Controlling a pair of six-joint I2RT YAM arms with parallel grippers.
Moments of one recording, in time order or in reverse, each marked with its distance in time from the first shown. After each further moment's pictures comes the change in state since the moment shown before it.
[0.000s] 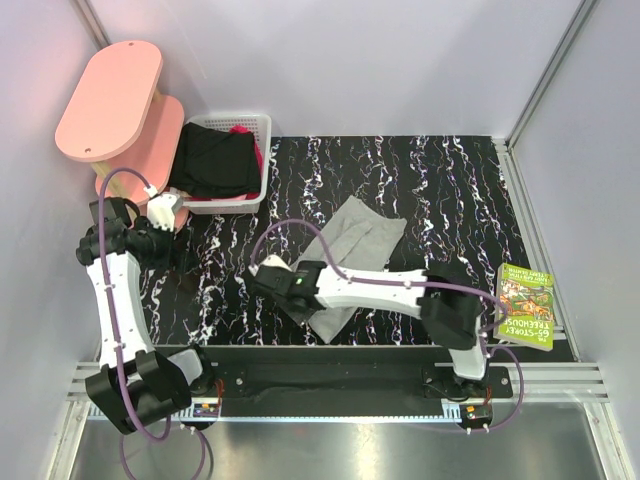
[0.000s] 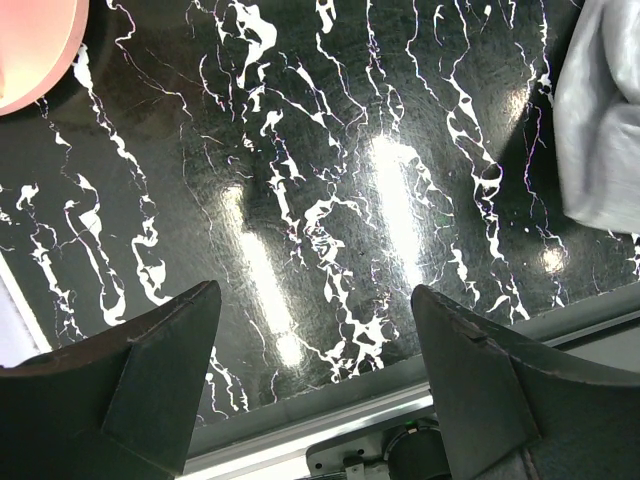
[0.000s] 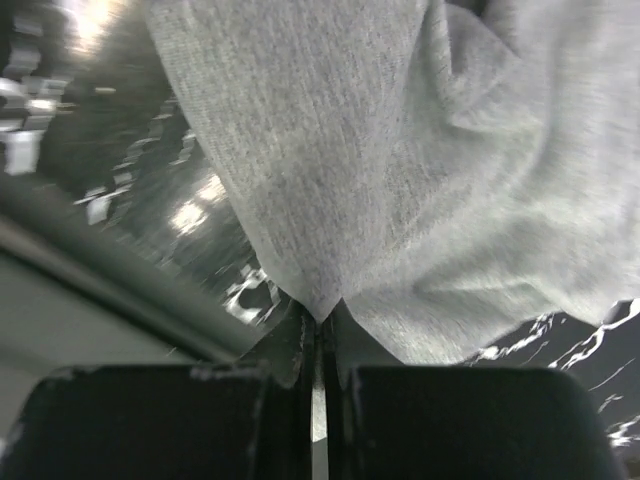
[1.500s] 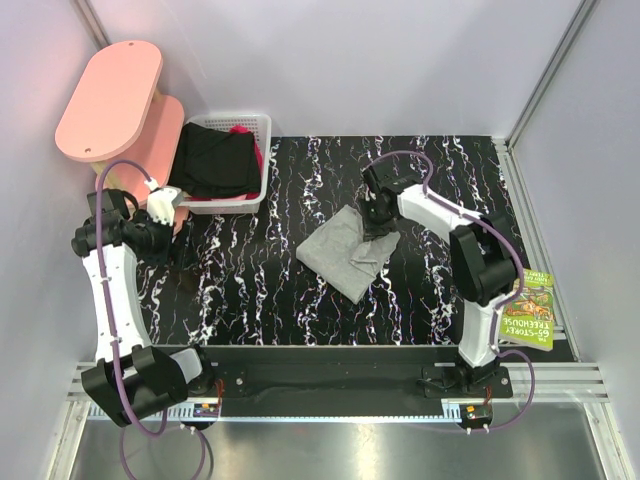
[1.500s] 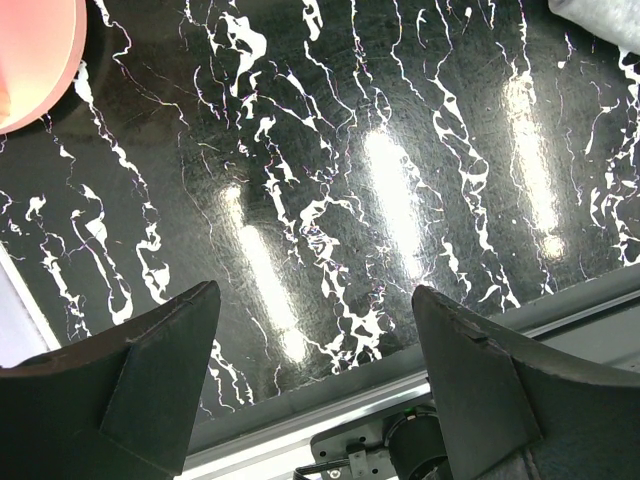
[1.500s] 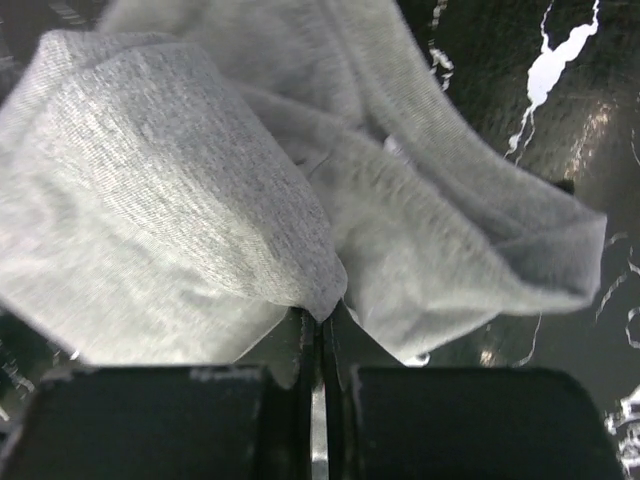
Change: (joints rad) left arm -0.016 0.039 0.086 -0.068 0.007 0.023; right arm -0.796 -0.068 -0.096 0.181 -0.382 -0.027
